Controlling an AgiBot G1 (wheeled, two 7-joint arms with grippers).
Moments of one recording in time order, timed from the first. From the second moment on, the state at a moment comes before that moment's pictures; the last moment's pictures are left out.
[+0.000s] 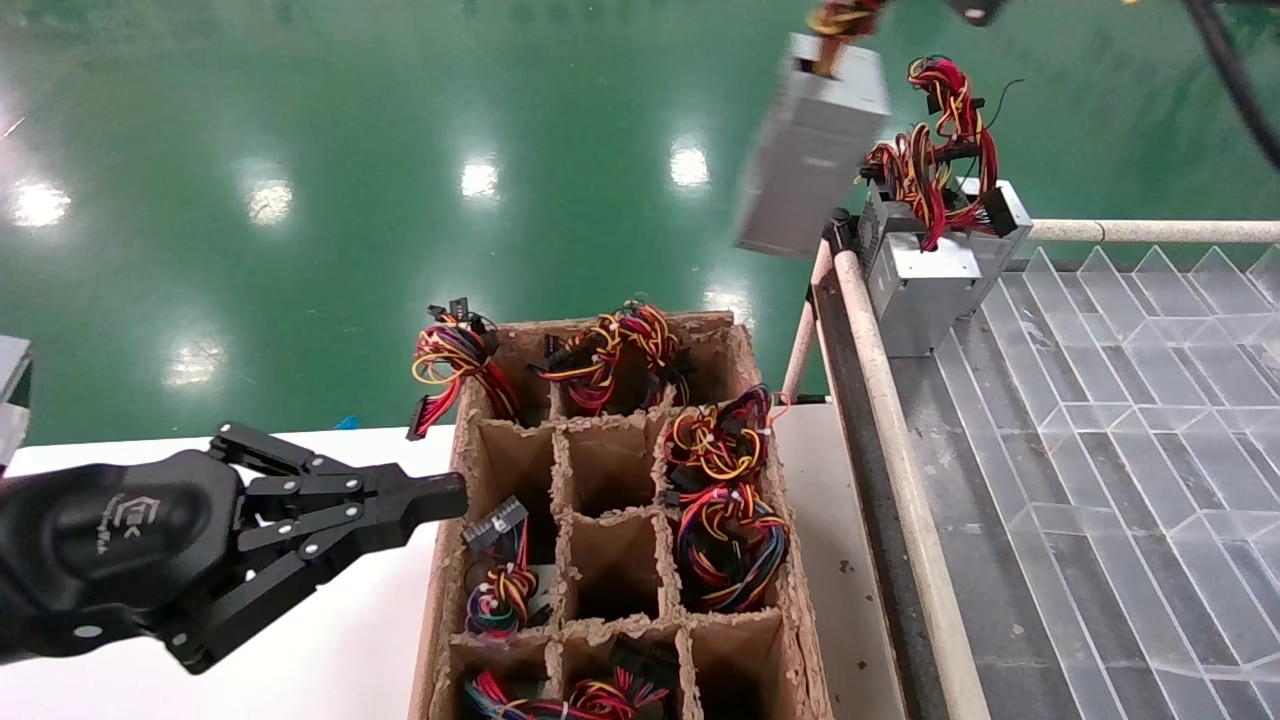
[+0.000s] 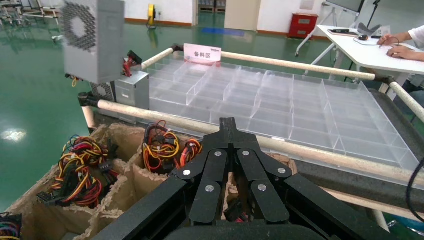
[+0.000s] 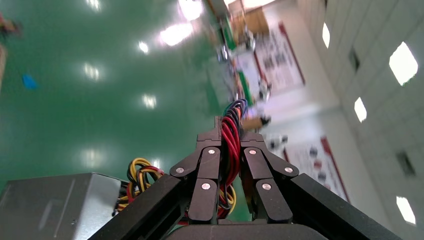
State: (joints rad) left arm -1.09 0.54 0.43 -1.22 0.60 1.40 -0.10; right arm 1.93 -0.87 -0.47 0.68 -1.21 -1.29 -0.68
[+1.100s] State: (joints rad) left arm -1.09 0.54 0.43 -1.22 0.60 1.40 -0.10; right arm 2.02 -0.77 -0.50 0.22 -1.32 -1.25 -0.86
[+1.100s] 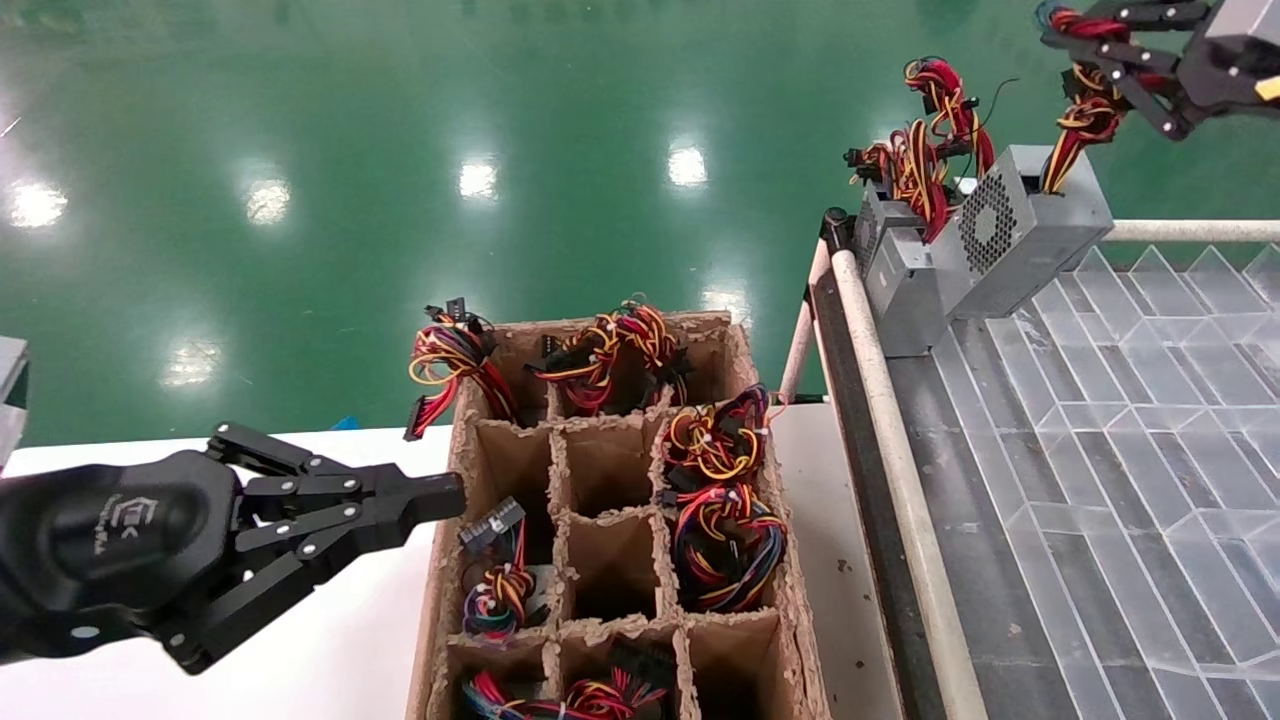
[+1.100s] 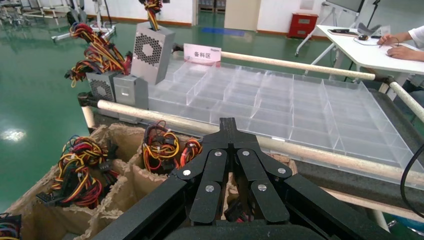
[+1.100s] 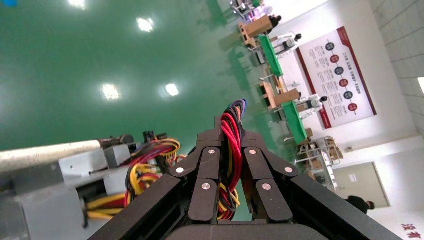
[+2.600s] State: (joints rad) left arm -1.09 0.54 0.43 -1.22 0.60 1.40 -0.10; right arm 2.03 -0.63 -0.51 0.30 -1.35 -1.29 -0.81
